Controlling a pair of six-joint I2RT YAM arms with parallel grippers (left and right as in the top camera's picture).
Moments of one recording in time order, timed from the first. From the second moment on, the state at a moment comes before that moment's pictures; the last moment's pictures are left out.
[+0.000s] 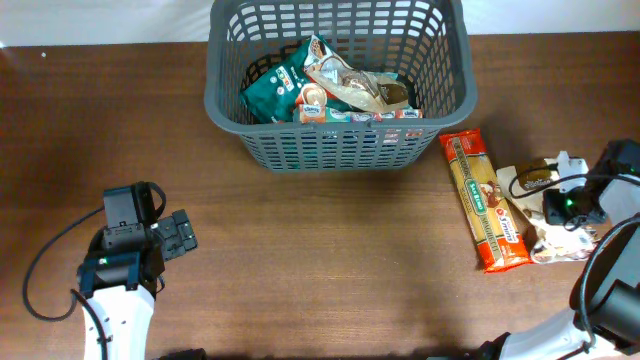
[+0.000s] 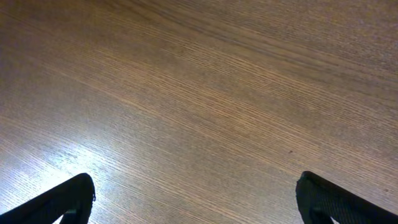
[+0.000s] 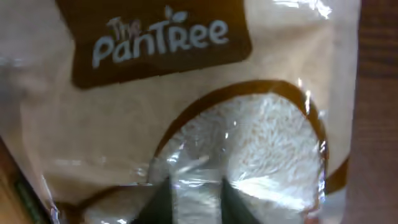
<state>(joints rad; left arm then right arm) 0.17 1.04 0.80 -0.85 -0.23 -0.15 -0.58 1.84 1.12 -0.65 -0.06 -0.56</state>
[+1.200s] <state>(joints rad) 0.17 1.04 0.80 -0.85 -0.23 -0.15 -0.58 1.85 1.21 -0.85 -0.02 -0.62</state>
